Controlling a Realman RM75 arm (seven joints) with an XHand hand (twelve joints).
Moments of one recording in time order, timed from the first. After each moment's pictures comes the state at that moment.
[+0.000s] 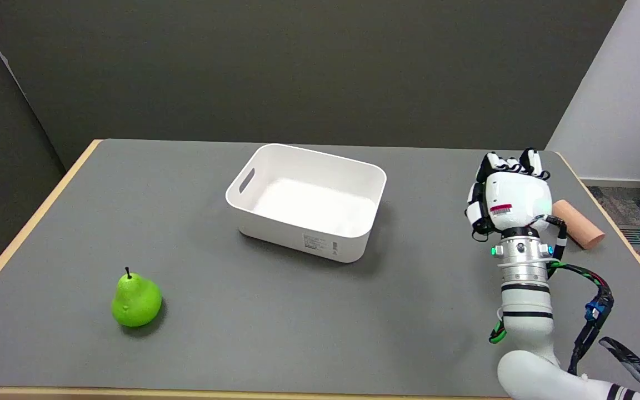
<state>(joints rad) -0.14 -0.98 -2.11 1.48 1.39 1.26 -0.76</state>
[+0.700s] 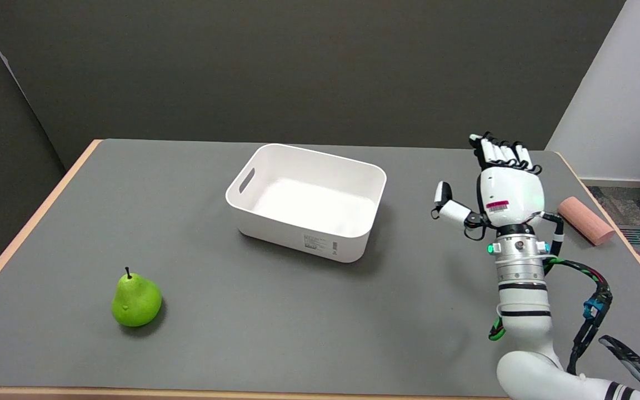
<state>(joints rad) -0.13 -0.98 -2.10 1.46 1.30 1.24 -0.59</state>
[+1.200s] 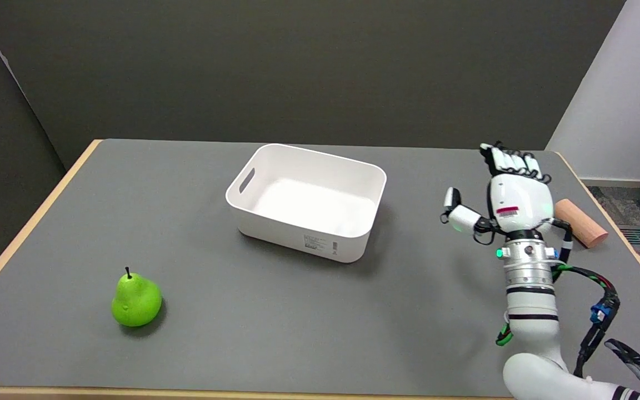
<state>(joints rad) -0.15 -0.97 -2.09 1.44 1.35 1.25 -0.56</state>
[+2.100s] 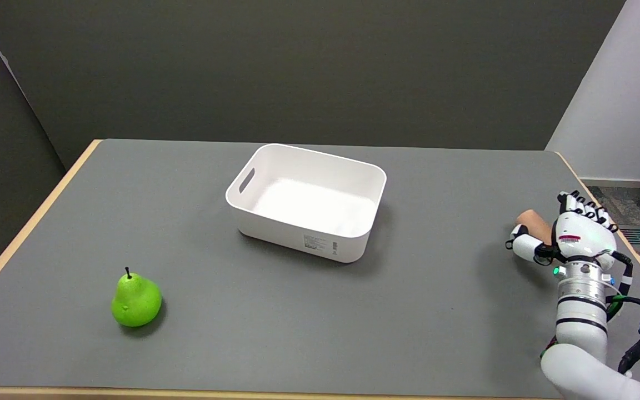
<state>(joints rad) -0.22 -0.91 -1.96 1.29 1.74 1.20 -0.55</state>
